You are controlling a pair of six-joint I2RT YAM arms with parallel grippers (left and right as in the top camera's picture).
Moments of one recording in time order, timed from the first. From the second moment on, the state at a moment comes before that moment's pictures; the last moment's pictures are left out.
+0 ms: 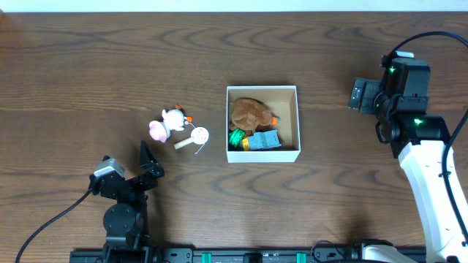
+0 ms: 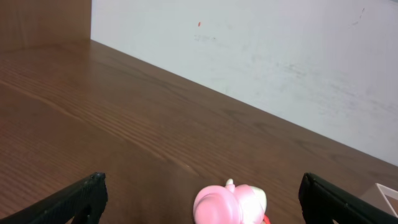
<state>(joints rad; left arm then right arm) -0.07 0.01 0.03 -0.11 -0.29 -0.35 -0.01 1.33 1.08 -0.54 0.18 0.11</state>
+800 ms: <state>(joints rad) -0.07 0.01 0.02 -0.08 -0.29 -0.35 -0.01 1.33 1.08 -0.54 0.17 0.11</state>
